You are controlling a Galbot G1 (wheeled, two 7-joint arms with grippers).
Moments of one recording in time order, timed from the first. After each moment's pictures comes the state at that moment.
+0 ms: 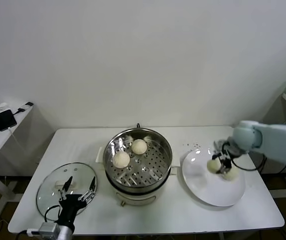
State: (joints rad) left arm 1.72 -1.41 -0.59 -2.12 -0.19 0.08 -0.01; right arm 0.79 0.70 -1.76 1.46 0.43 -0.24 -0.84
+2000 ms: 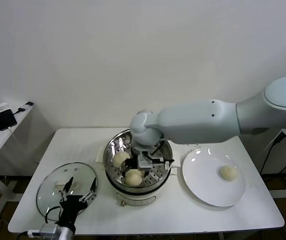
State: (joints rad) left arm 1.73 -1.42 -0.59 -2.13 -0.17 0.08 -0.01; right arm 0.75 1.31 -1.61 1.55 0.00 0.40 -0.85
